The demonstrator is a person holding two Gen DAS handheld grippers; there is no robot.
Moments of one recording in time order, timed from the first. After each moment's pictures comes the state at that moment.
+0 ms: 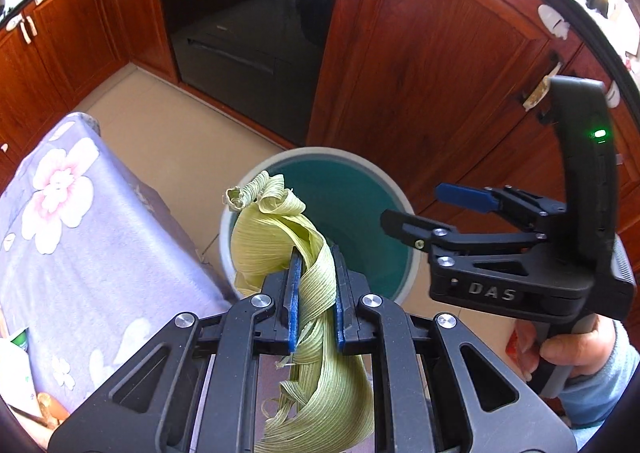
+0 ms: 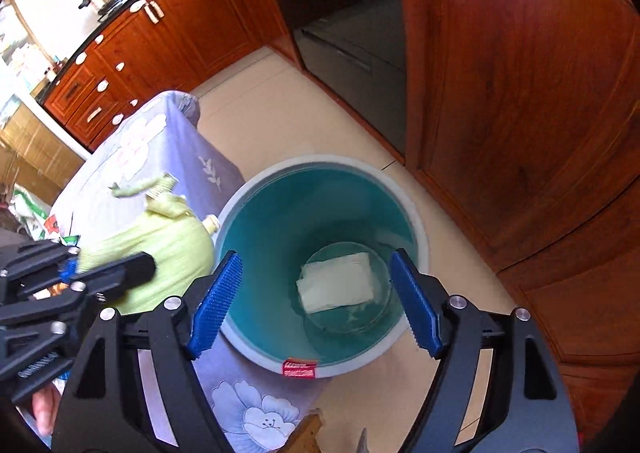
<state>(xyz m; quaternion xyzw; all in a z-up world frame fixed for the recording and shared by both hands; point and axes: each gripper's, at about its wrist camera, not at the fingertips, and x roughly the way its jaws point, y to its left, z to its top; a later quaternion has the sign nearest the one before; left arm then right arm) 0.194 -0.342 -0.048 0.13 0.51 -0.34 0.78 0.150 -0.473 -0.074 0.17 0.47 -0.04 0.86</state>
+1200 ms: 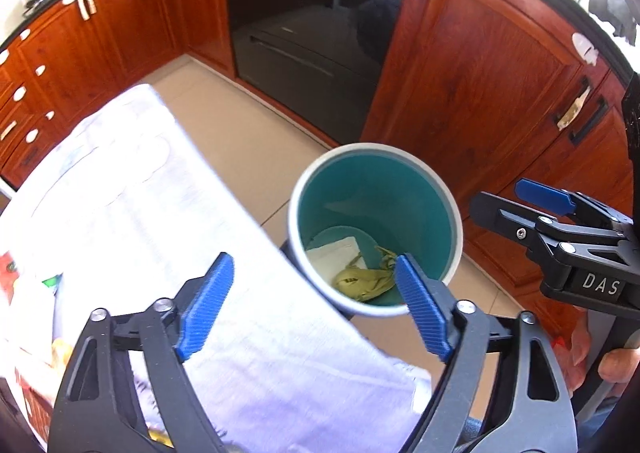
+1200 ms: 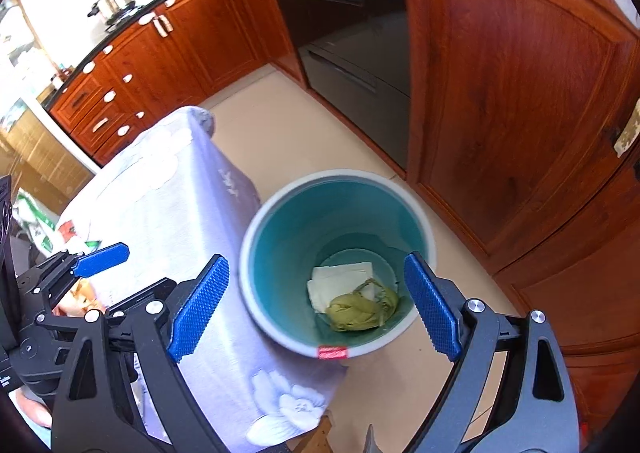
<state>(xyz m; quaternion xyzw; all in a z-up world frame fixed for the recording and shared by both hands) 0.177 -0.281 -0.034 0.11 0.49 -0.25 0.82 0.125 -0.441 -0.029 0.16 0.45 -0.04 0.88</state>
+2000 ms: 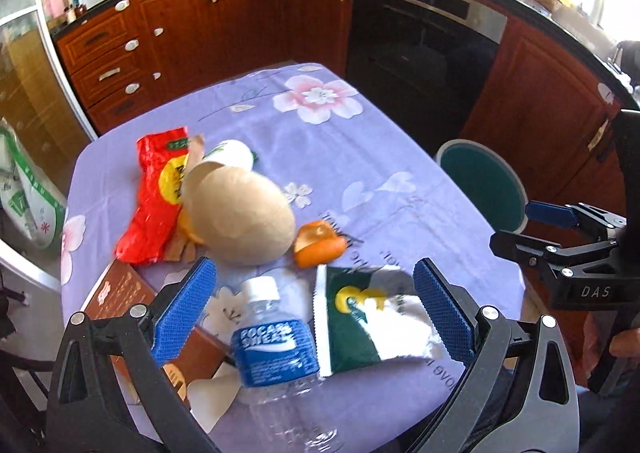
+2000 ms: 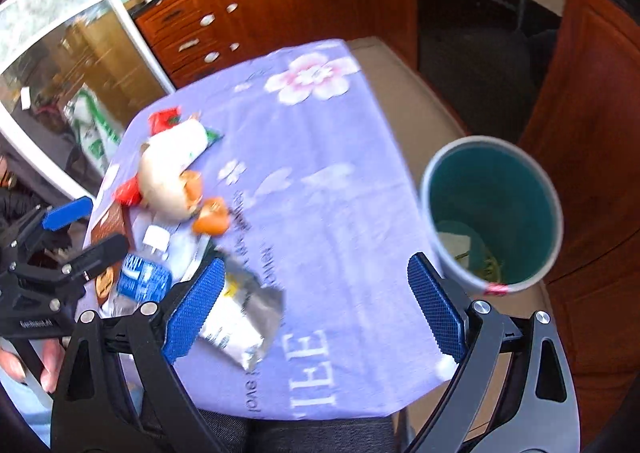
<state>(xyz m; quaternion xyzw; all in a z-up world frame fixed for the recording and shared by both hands) 0.085 -0.044 -0.005 0.06 0.46 -0.13 0.88 0.077 -0.240 -0.027 0.06 0.48 0.10 0.87</state>
